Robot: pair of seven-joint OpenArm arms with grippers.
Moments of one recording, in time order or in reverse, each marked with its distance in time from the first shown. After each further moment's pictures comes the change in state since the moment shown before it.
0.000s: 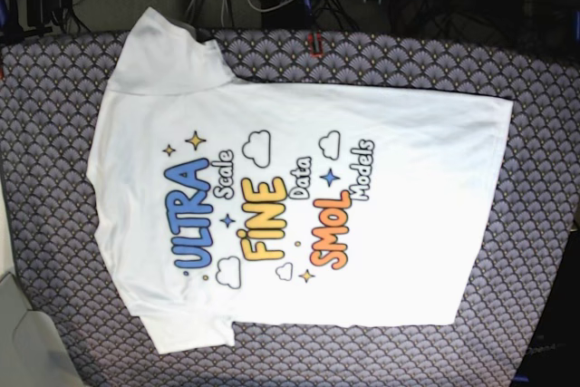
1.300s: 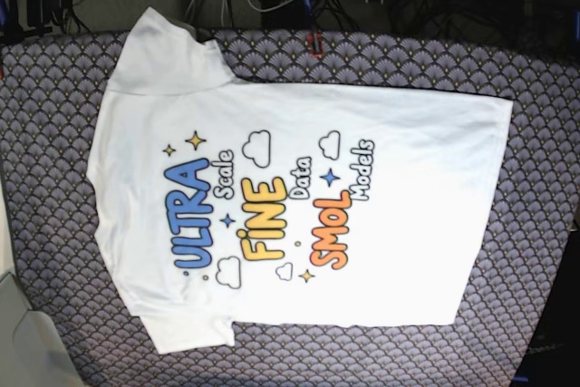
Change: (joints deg) left arm 0.1 -0.3 0.0 0.3 0.0 0.0 0.0; right arm 0.0 0.0 0.2 0.0 0.0 0.0 0.2
